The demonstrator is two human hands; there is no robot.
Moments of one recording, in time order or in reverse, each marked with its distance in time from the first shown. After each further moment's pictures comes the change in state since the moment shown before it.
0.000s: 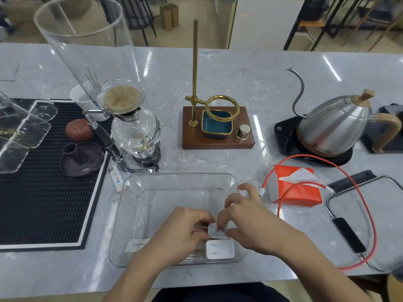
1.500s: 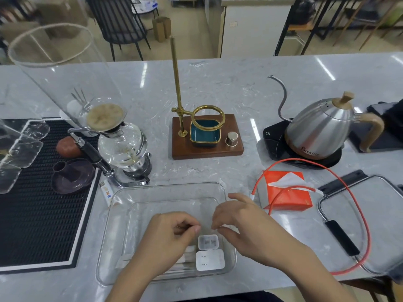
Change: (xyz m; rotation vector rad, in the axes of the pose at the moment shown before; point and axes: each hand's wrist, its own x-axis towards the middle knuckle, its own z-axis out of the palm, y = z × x) left_hand -0.005 0.019 -0.002 0.036 0.318 0.003; right_hand -0.013 0.023 0.008 0.288 0.228 -0.096
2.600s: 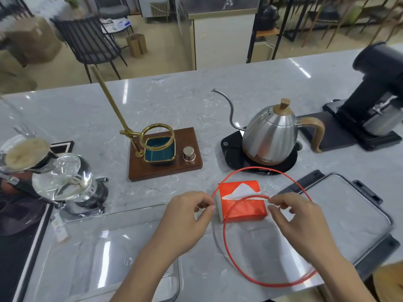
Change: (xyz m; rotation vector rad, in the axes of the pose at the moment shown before) left_hand 0.074 0.098 0.089 0.258 -0.014 0.341; right_hand -0.111 0.136 -0.042 0.055 0.643 0.584
